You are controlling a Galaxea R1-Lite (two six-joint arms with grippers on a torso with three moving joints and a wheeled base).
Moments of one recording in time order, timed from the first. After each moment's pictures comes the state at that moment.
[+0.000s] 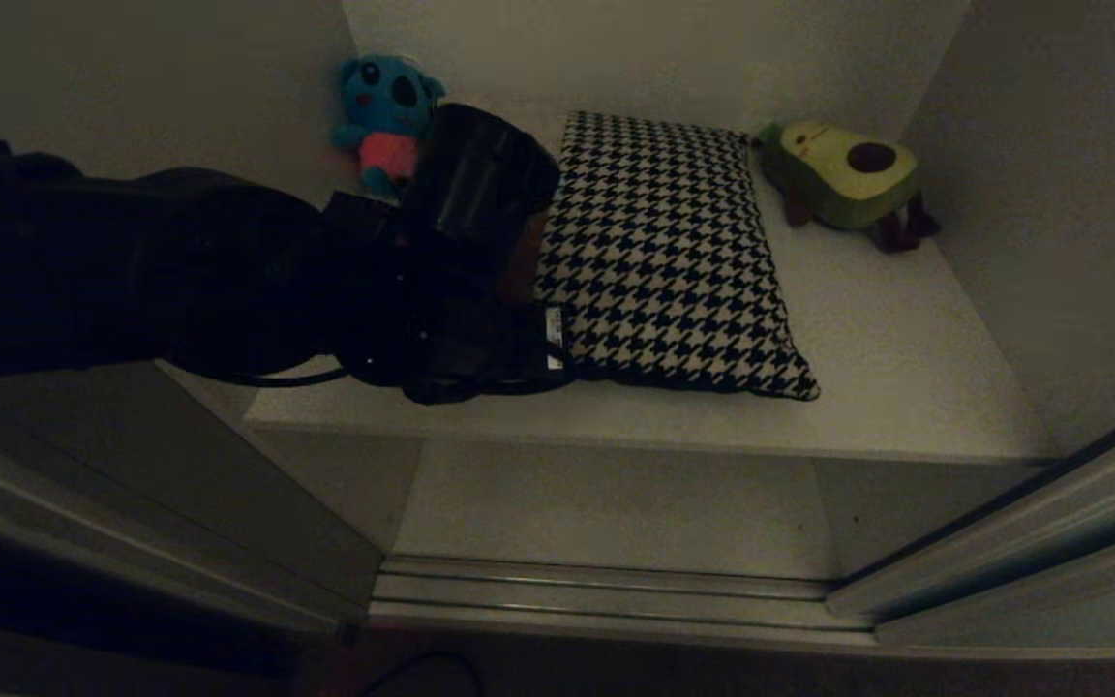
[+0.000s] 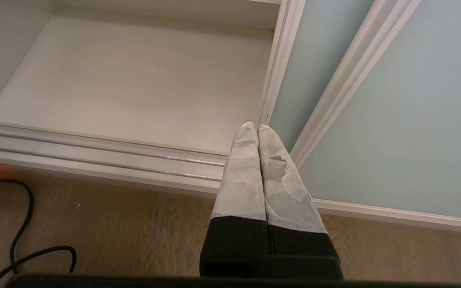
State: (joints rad) left arm -0.73 1.82 -1.62 0.33 0.41 -0.41; right arm 0.00 0.00 0.00 0.00 0.01 -0.01
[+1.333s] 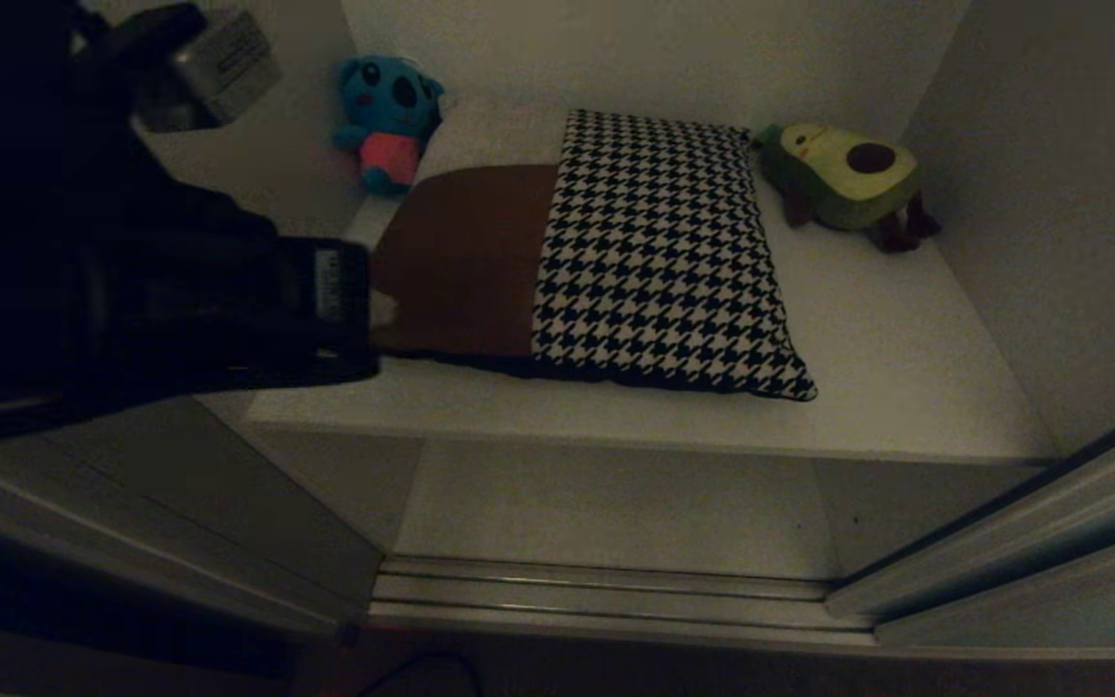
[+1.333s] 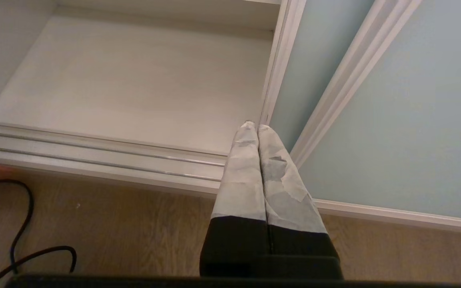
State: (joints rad) left arm -0.74 1.35 -1.36 0.36 0.39 -0.20; right arm 0.00 0.00 0.00 0.00 0.01 -0.01
